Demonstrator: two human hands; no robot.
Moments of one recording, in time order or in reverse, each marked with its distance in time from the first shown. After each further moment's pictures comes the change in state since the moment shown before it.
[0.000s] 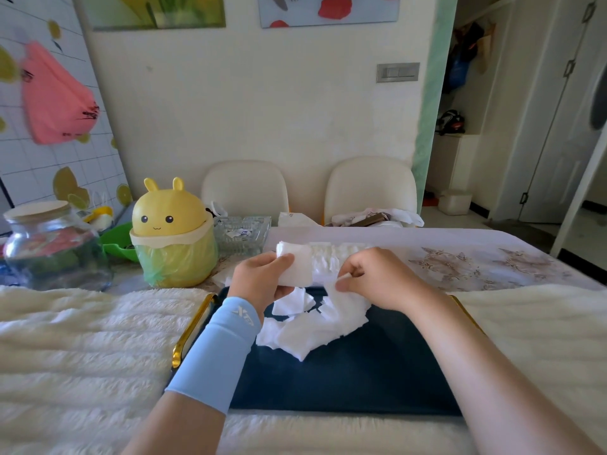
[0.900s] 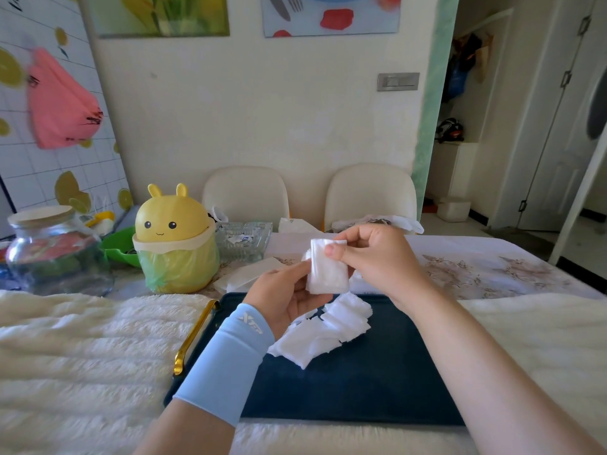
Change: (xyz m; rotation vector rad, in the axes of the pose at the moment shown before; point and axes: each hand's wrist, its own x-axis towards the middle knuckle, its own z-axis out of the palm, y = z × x) left_hand -0.016 0.007 0.016 -0.206 -0.329 -0.199; right_hand -0.006 -0.038 -0.012 0.576 0.283 -0.104
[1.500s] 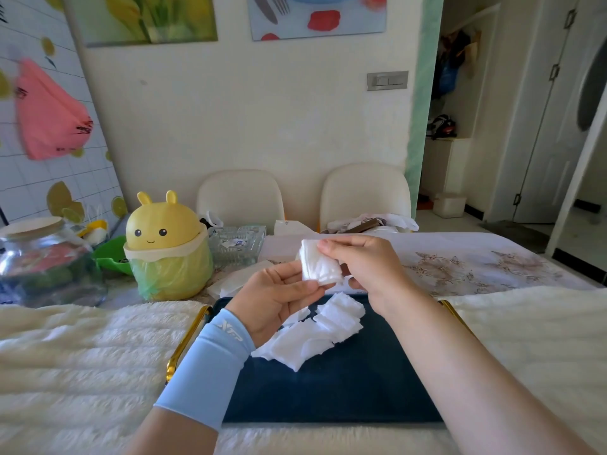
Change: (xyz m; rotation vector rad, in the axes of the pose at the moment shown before) left_hand -0.008 0.002 -0.006 0.077 -0.251 0.128; right_hand -0.007 -0.004 0.007 0.269 0.089 0.277
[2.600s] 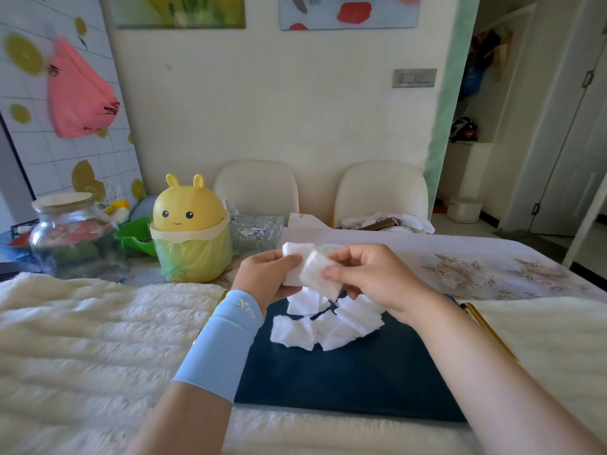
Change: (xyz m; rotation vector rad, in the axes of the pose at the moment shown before) left_hand 0.009 0.004 -0.040 0.166 0.534 -0.016; right_hand -0.003 0.016 0.011 -0.275 -0.337 -0.068
